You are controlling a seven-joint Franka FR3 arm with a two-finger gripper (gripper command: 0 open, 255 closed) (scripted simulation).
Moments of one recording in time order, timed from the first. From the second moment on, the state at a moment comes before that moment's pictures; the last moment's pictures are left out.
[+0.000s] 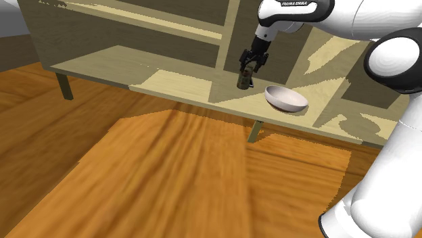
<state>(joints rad) -0.07 0.22 -0.23 -1.50 0.11 1.82 -0.17</state>
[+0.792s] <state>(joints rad) -0.07 0.22 -0.23 -1.50 0.11 1.82 -0.17</state>
